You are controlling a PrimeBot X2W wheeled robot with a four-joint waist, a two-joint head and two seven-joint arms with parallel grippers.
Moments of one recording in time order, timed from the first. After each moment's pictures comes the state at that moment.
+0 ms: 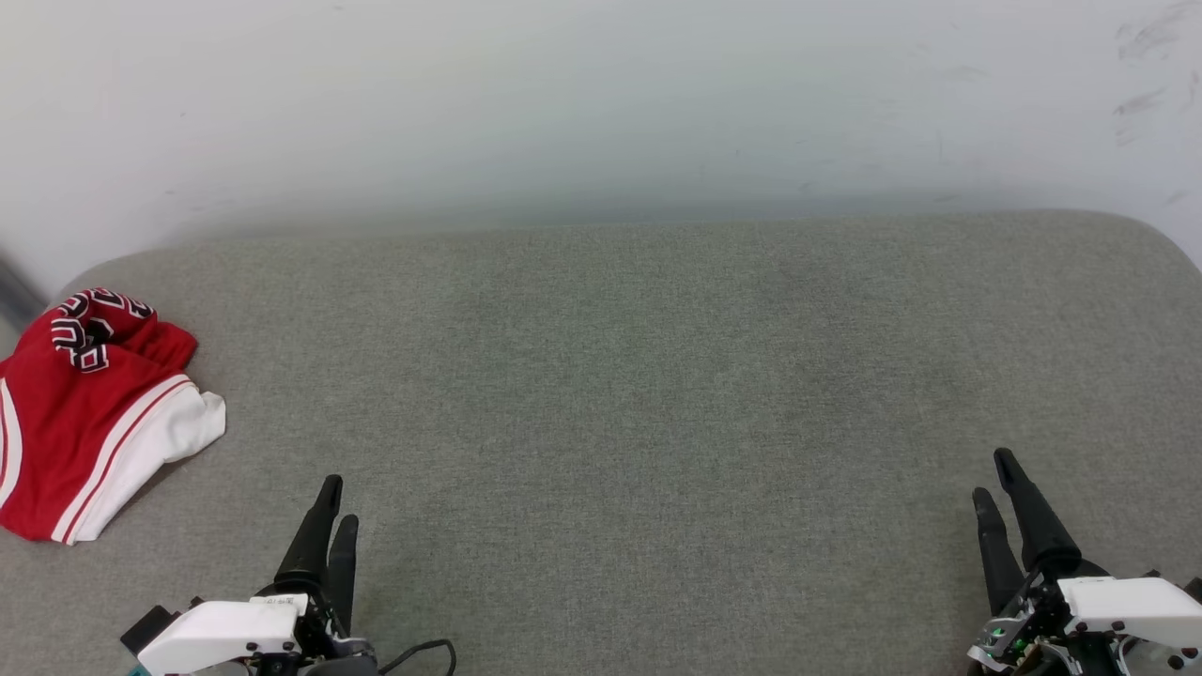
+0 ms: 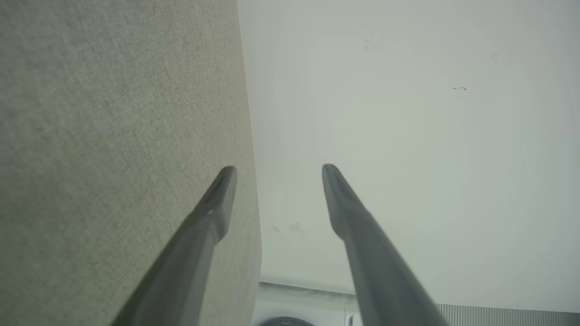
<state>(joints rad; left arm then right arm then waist) -0.06 0.04 0.11 0.29 -1.61 -0.13 0.11 -0.06 -0.04 -0.11 0.29 1.61 0.13 0.10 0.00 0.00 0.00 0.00</state>
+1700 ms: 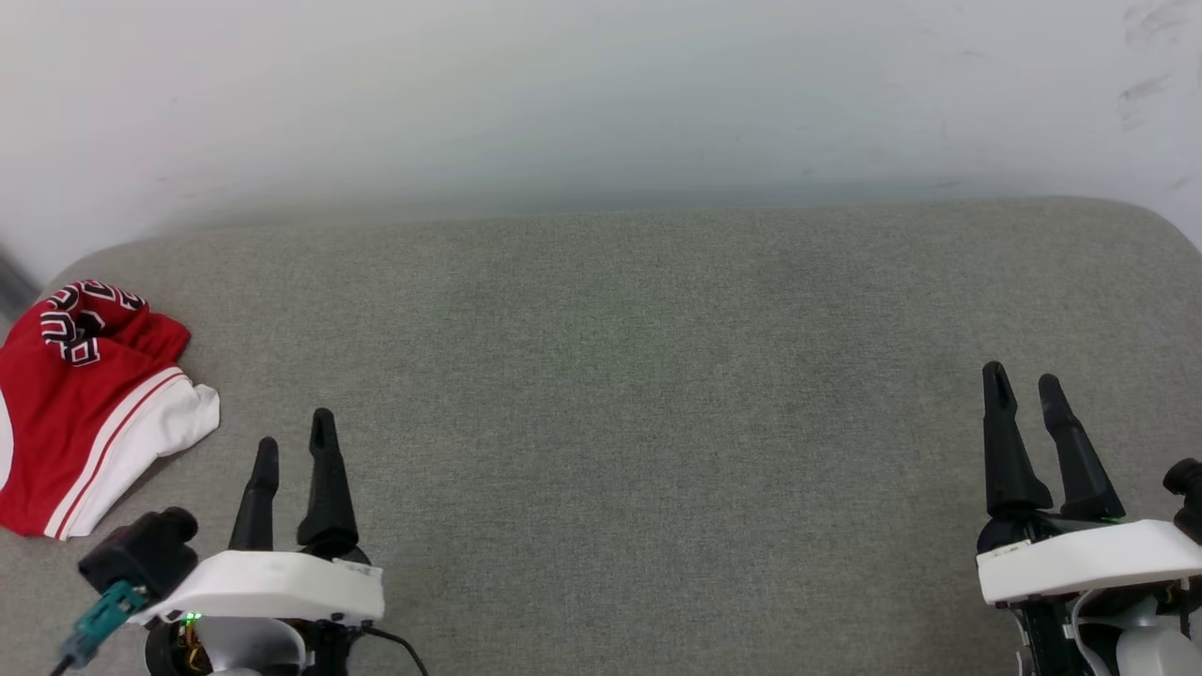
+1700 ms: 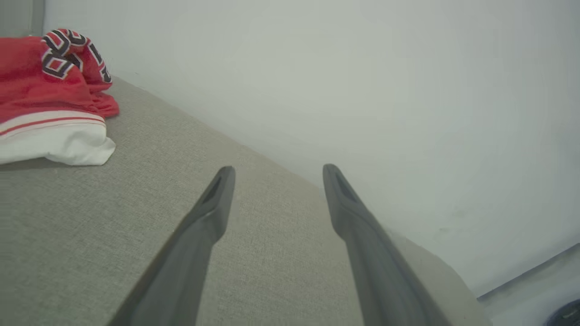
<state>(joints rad) -0.01 0.05 0.04 -0.05 -0.67 0.04 -0.10 -0.06 -0.04 -0.05 0.00 0.55 0.13 -0.10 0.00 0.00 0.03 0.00</state>
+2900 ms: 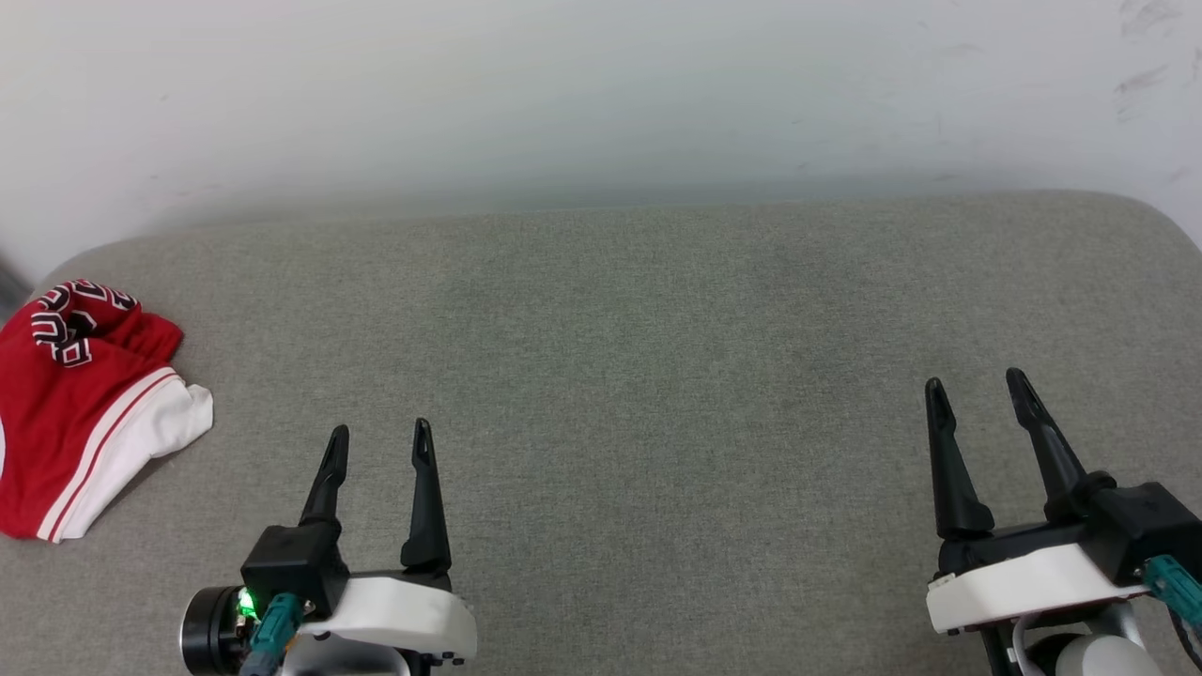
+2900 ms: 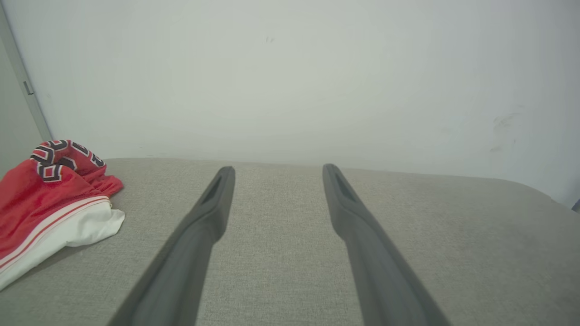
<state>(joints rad) -0.02 0.23 -0.33 -0.10 -0.35 0.33 -0.19 -0.04 -0.05 0.01 -0.02 0.09 0.13 -0.19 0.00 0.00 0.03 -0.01</state>
